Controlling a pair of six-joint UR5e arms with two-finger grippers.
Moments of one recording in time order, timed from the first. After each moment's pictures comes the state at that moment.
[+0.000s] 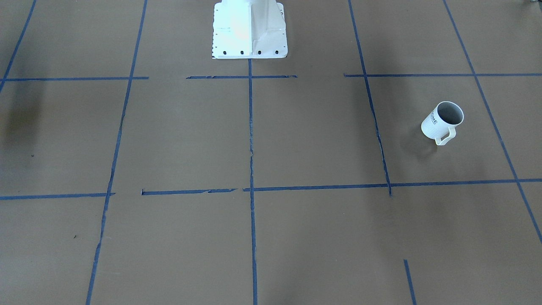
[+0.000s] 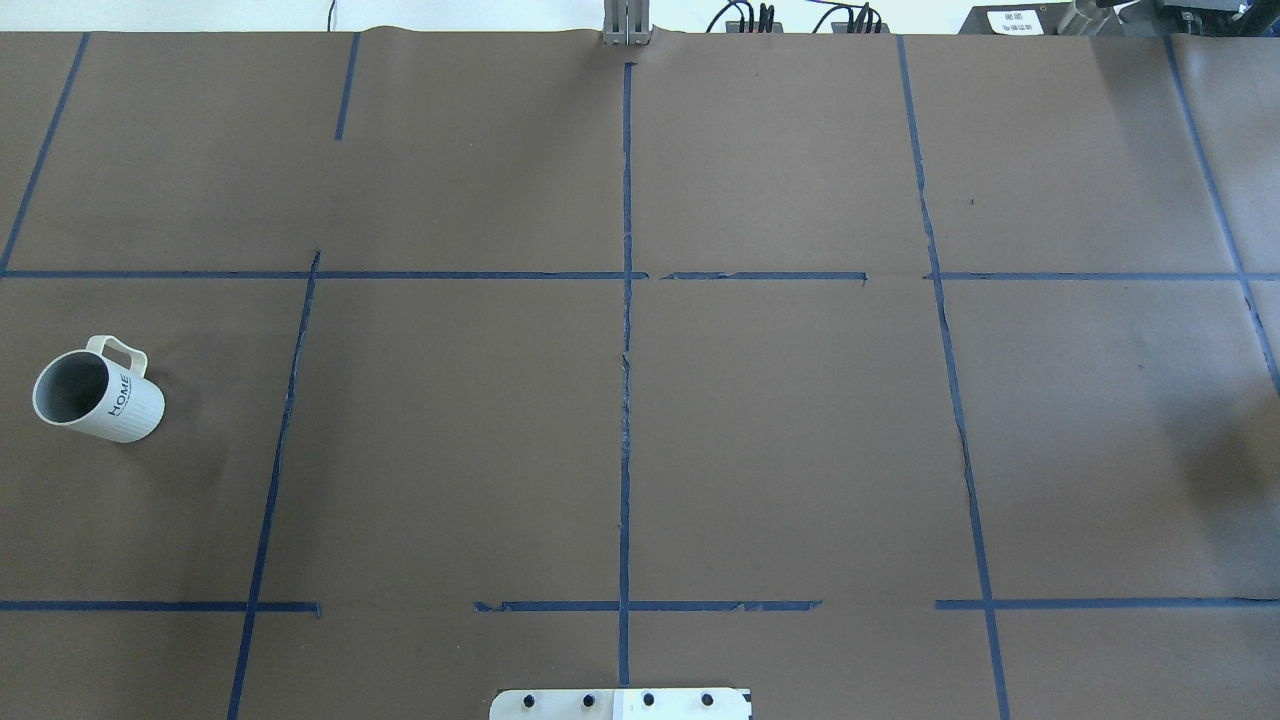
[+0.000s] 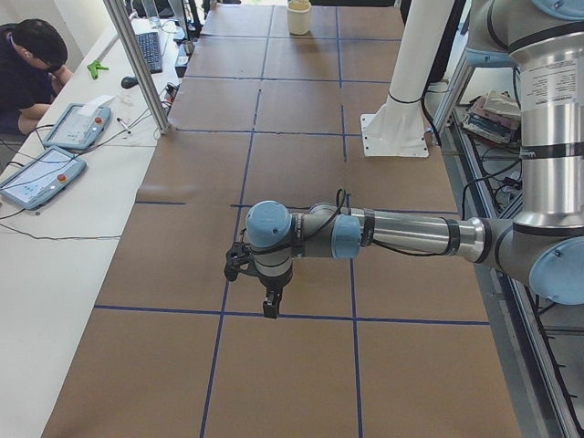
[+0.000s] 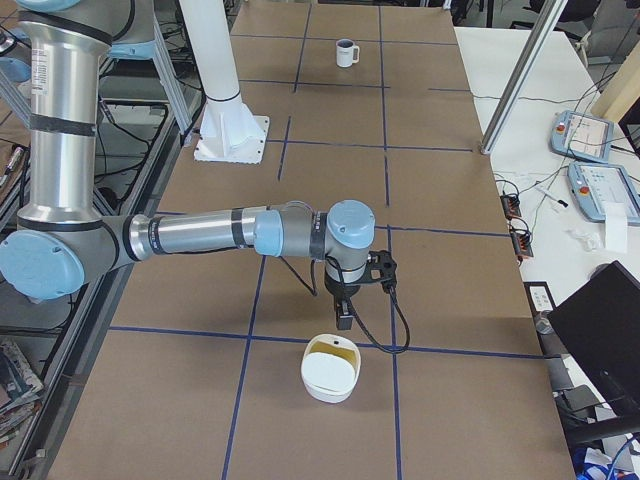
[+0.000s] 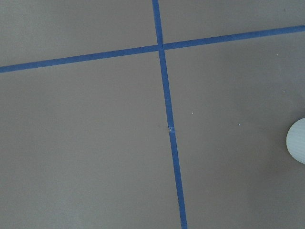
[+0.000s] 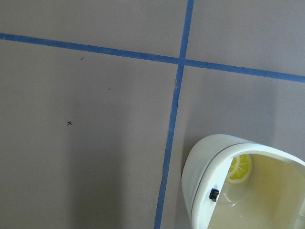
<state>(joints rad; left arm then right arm) -1.57 -1.42 -1.79 -1.49 -2.34 0.13 1.55 -1.69 1.84 -1.72 2.30 -0.12</state>
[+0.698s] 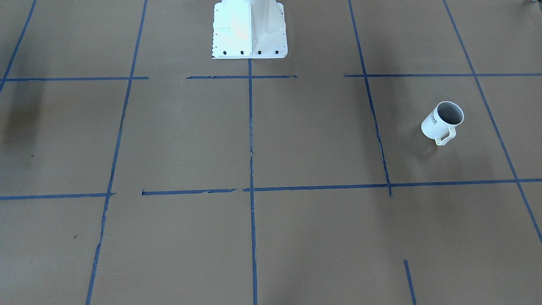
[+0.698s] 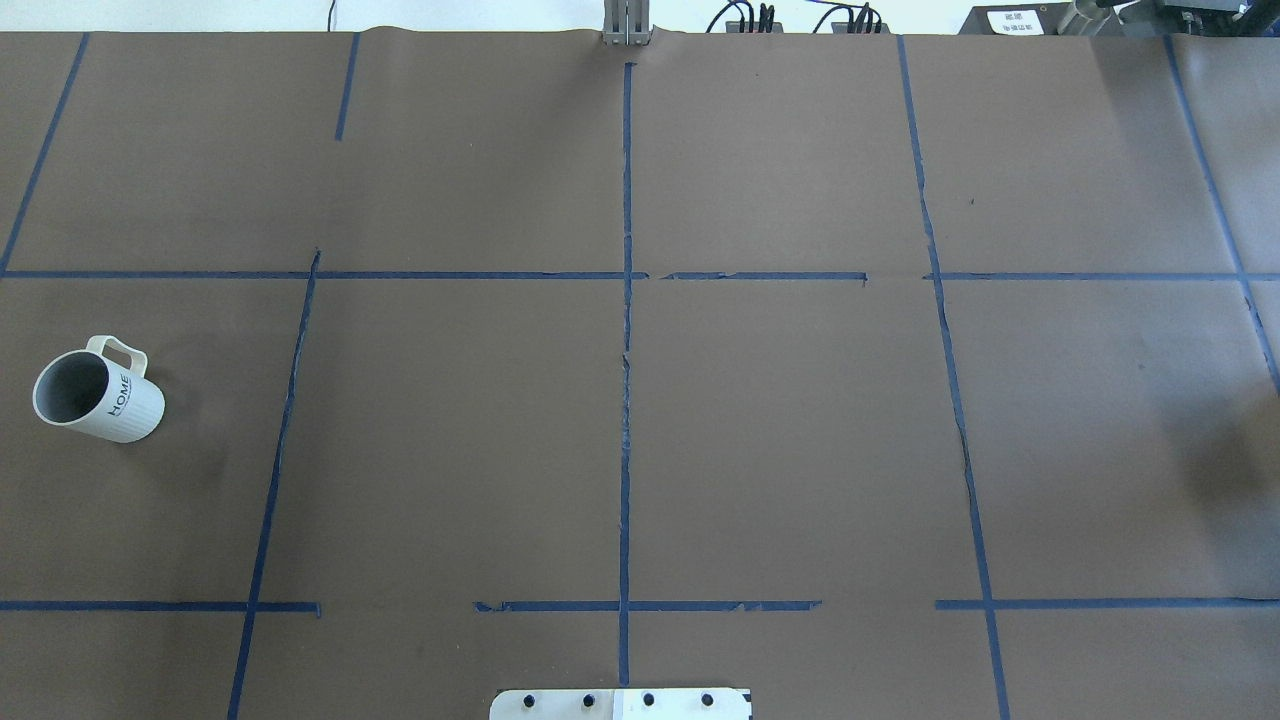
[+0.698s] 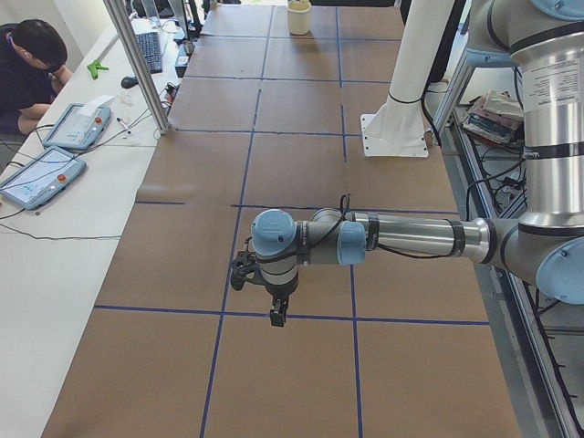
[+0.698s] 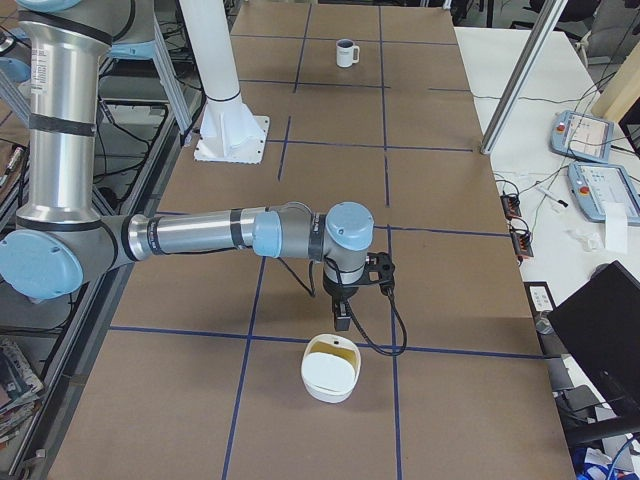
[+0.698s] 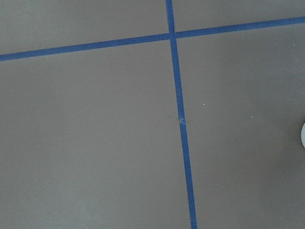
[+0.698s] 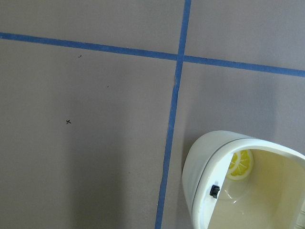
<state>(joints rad) -1.57 -1.38 -1.79 -1.49 -2.32 0.13 1.55 -1.70 1.84 -1.72 2.31 -0.11</state>
